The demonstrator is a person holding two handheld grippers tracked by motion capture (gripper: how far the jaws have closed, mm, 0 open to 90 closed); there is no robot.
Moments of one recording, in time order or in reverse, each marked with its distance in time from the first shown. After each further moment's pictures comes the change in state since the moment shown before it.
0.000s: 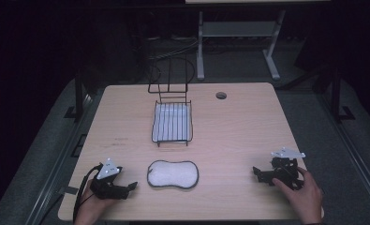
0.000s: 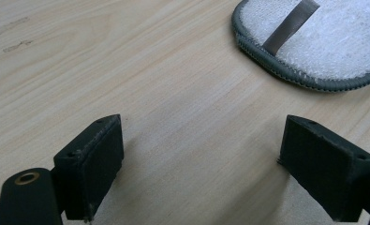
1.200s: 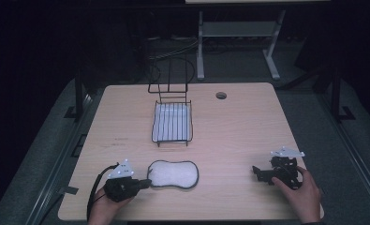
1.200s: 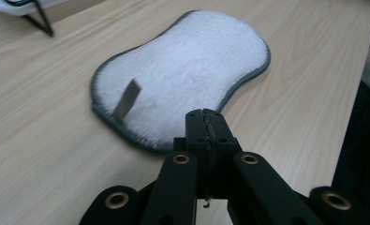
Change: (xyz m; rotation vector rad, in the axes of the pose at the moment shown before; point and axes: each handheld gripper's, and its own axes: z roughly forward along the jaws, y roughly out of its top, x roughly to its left) left arm -0.049 0.041 -0.003 -0.029 -0.282 0.026; right arm 0.000 0.002 0.002 0.001 -0.005 0.006
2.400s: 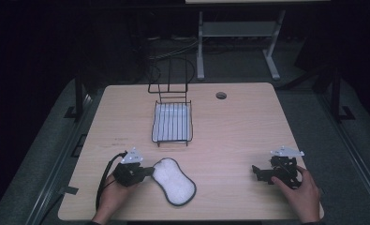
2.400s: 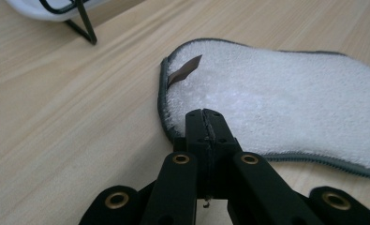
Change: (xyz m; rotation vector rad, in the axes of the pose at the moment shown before) left arm 0.029 0.020 0.028 0.053 0.092 -0.006; right arm 0.000 0.001 0.001 0.001 0.000 0.001
